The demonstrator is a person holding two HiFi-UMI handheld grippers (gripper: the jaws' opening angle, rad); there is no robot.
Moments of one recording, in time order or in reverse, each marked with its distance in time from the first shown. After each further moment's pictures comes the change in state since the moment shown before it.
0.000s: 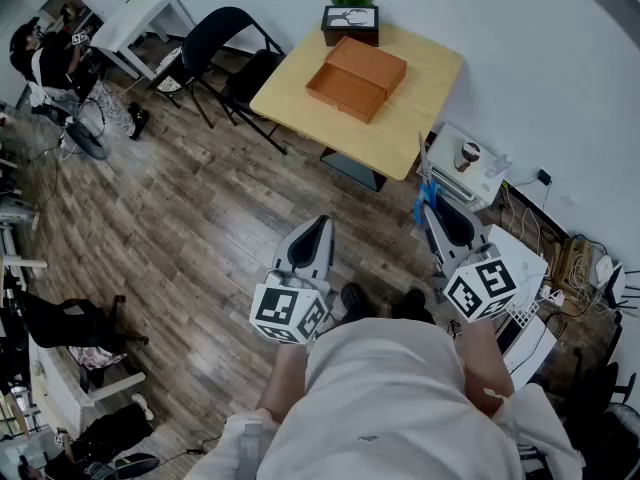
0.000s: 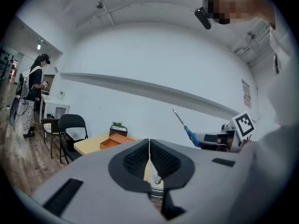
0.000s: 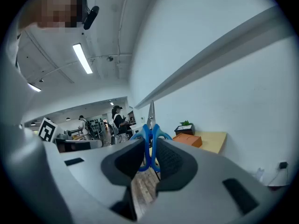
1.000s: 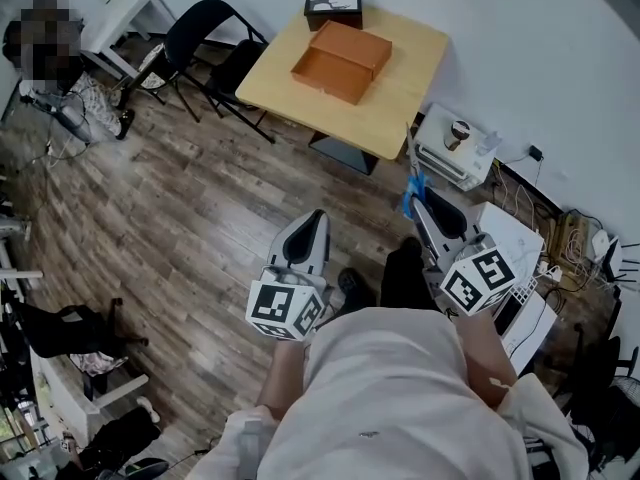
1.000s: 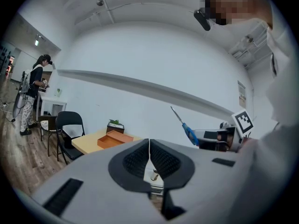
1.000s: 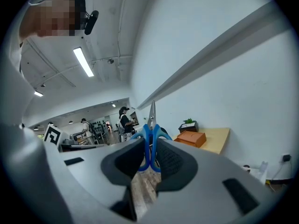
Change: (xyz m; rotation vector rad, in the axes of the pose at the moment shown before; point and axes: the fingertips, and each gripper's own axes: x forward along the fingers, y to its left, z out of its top) left arm -0.022 -0.008 -0.018 -0.001 0.020 -0.042; right arm -0.017 0.030 -0.015 0.038 -0.008 0.039
